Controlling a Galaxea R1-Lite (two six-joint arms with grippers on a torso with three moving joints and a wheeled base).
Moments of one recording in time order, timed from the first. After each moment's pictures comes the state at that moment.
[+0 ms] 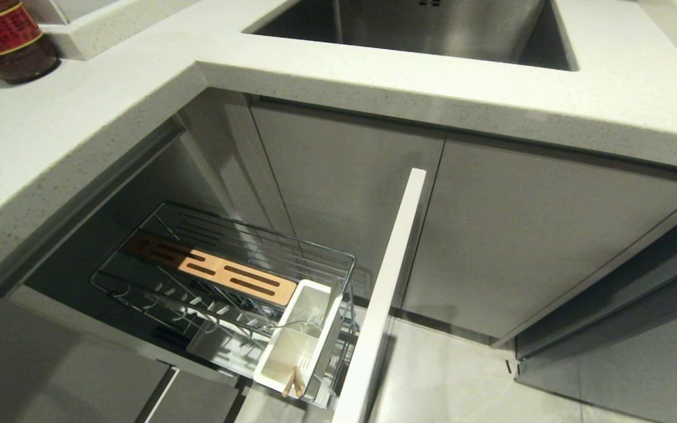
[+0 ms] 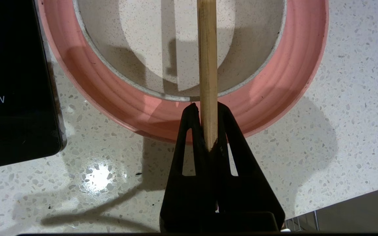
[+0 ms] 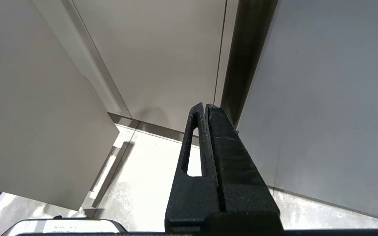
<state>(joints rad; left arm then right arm) 0.52 1.17 -1.68 1.01 0.14 -0.60 0.00 0.00 0.00 -0.08 0.00 0.02</state>
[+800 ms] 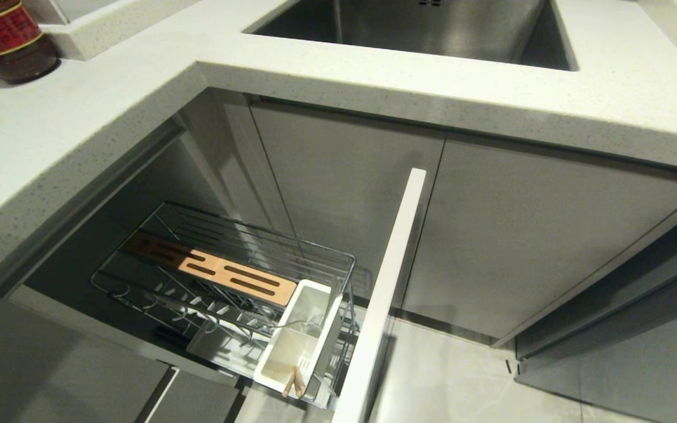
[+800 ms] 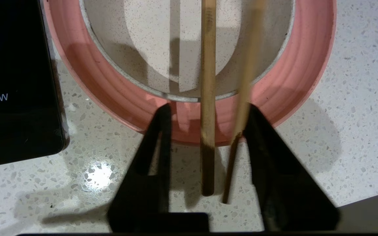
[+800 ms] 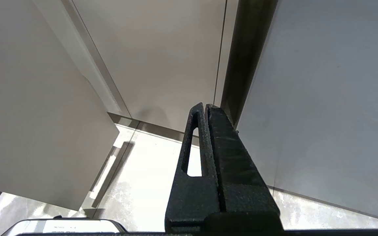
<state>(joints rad) 0.53 1.17 -1.67 1.02 0.14 -0.61 0.00 0.00 0.00 -0.08 0.00 0.02</state>
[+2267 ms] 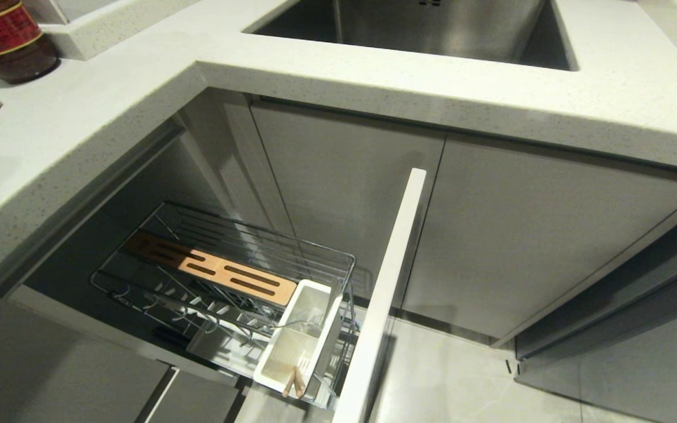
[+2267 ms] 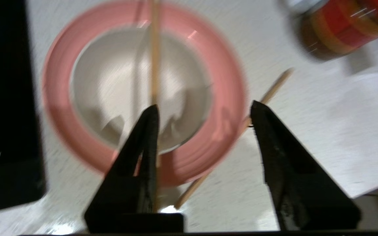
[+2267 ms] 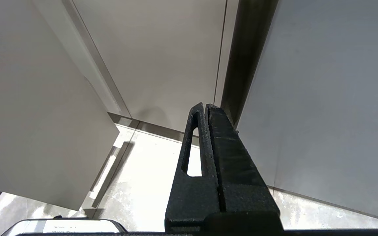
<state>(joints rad) 0.51 1.16 -1.79 0.87 0.20 -0.63 0.00 0.00 0.00 -0.08 0.00 0.02</state>
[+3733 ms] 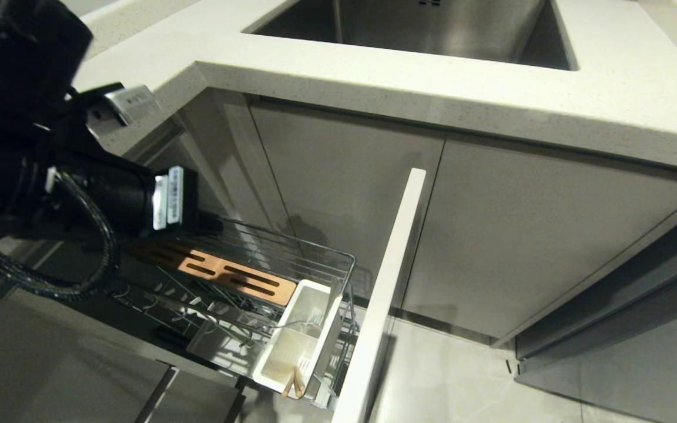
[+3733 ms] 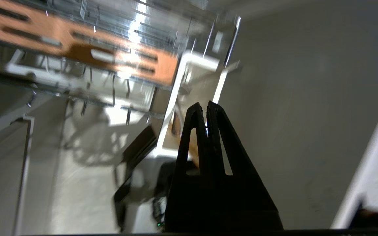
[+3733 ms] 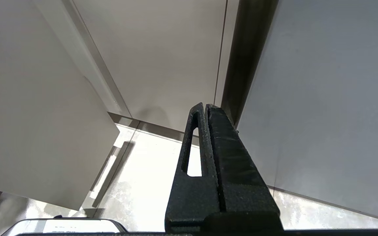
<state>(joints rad) -0.62 1.44 -1.49 0.75 0.20 -0.44 0.00 0.00 0.00 -0.08 0.00 0.02</state>
